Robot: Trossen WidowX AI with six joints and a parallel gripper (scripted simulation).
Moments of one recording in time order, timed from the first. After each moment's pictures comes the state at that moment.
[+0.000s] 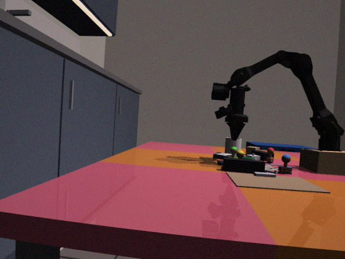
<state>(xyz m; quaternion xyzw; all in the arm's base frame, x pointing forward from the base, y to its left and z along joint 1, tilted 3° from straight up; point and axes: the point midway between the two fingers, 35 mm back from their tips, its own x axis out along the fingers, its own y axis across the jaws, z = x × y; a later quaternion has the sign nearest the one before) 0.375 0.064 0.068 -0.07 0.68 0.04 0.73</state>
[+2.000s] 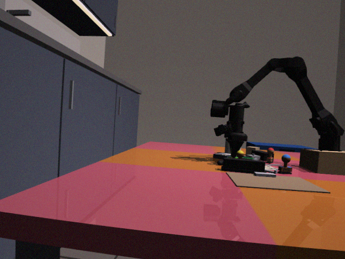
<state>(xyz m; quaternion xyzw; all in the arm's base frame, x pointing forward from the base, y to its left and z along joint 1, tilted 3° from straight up) 0.376 0.065 -0.001 -0.07 0.68 0.04 0.73</state>
